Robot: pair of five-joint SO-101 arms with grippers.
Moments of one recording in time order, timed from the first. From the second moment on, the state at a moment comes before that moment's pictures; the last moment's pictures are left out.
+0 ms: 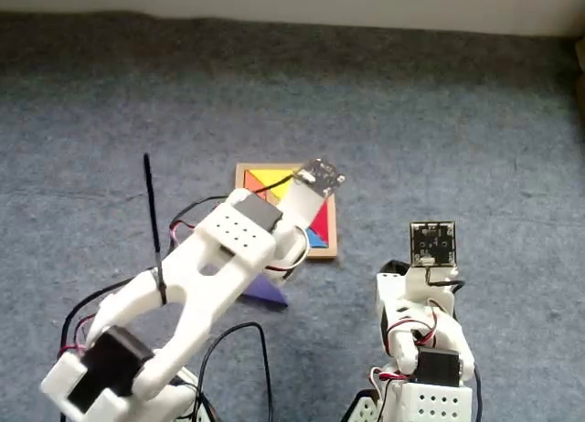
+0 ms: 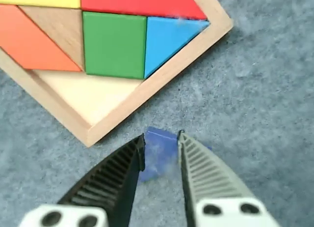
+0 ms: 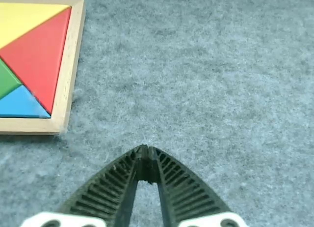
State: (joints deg) left arm 29.5 -10.9 33.1 67.6 3.5; right arm -1.1 -102.9 96.0 56.8 9.0
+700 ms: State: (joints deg) left arm -4.5 -74.7 55.5 70.5 5.9; right arm -1.1 -102.9 96.0 56.8 9.0
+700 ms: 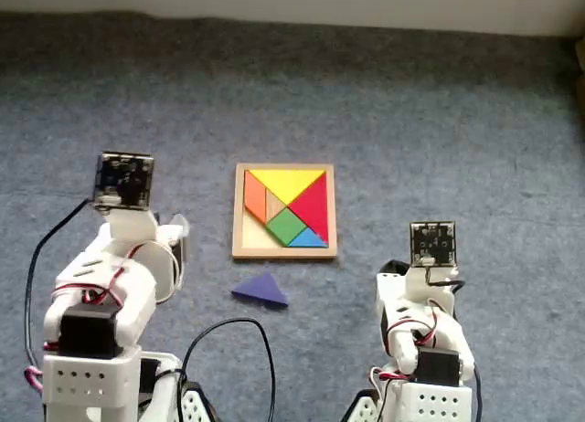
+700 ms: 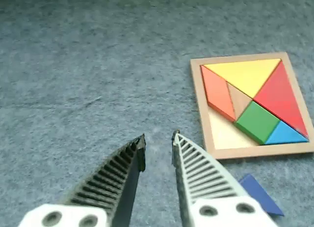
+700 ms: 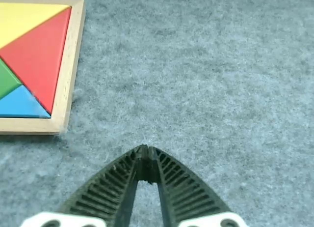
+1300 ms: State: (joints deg) left arm -20.9 -98.8 84.4 62.5 2.2; right arm 4.1 -102.9 96.0 52.3 9.1
